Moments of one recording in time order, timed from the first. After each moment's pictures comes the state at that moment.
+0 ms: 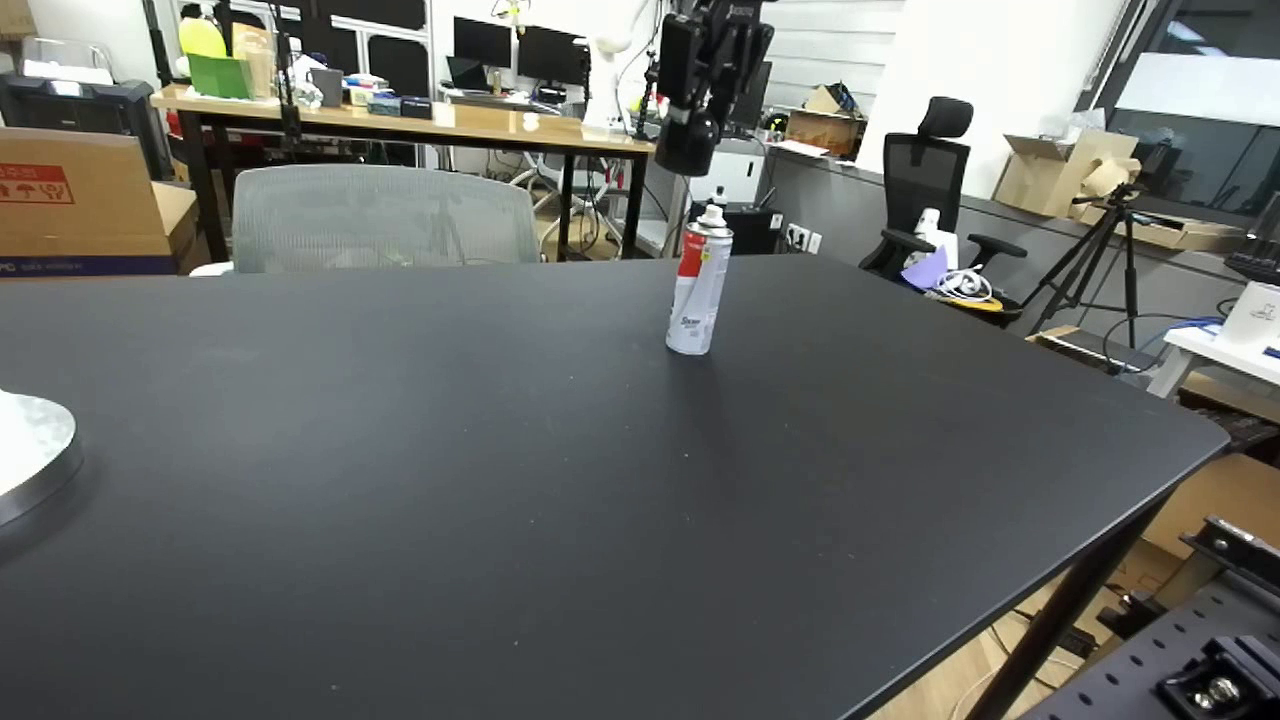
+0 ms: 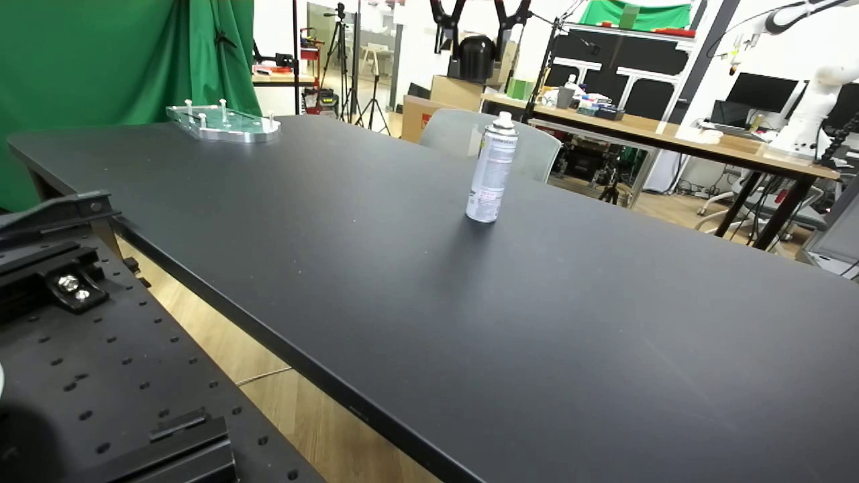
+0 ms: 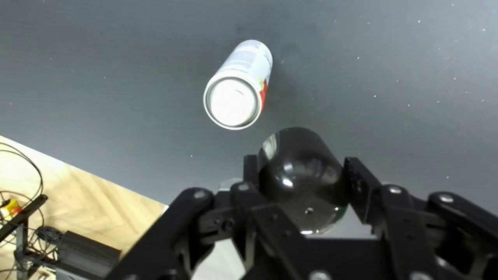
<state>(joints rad) -0.01 0.02 0.04 -2.30 -0.06 2.56 -0.43</state>
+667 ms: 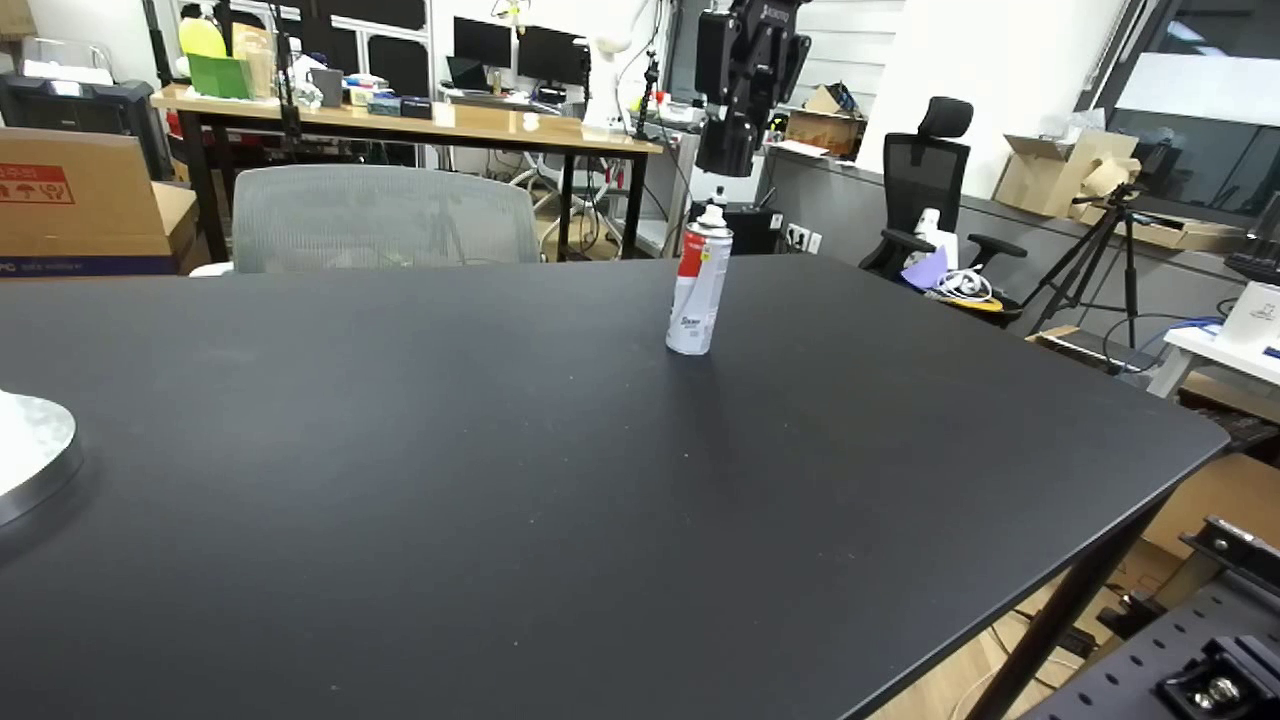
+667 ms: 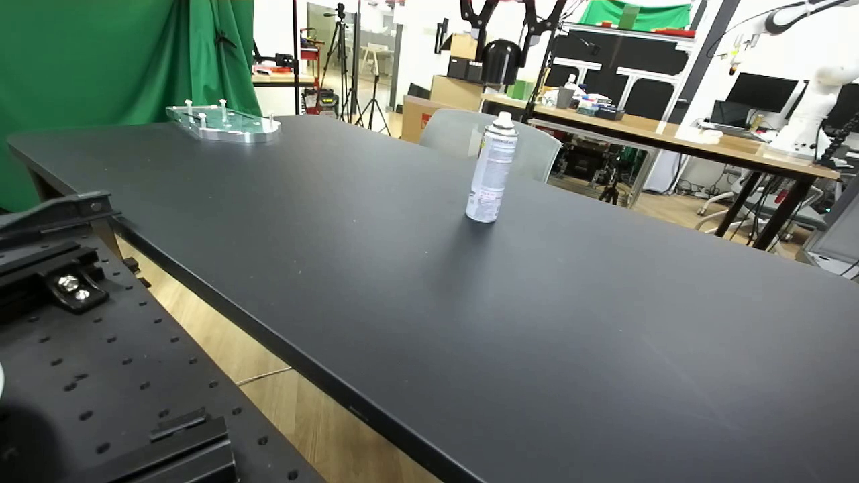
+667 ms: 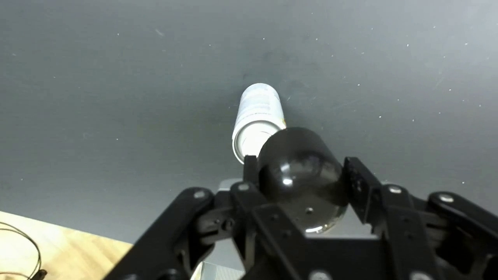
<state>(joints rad) -0.03 0.09 -0.01 -2.16 0.00 2.34 -0.41</state>
